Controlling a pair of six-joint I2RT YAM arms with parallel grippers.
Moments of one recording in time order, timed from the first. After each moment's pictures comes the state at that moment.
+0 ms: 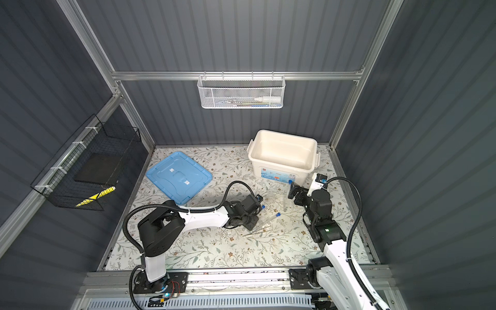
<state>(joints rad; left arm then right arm) -1.05 1.91 1.17 -0.32 -0.10 -0.26 0.16 0.72 0.49 -0.10 0.07 0.42</state>
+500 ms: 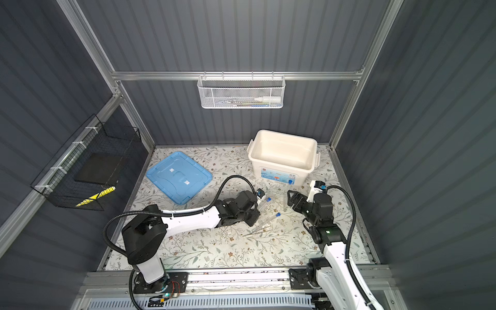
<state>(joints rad) -1.06 1.77 1.14 -0.20 -0.07 -0.17 0.07 0.73 0.43 -0.15 -0.23 0.62</state>
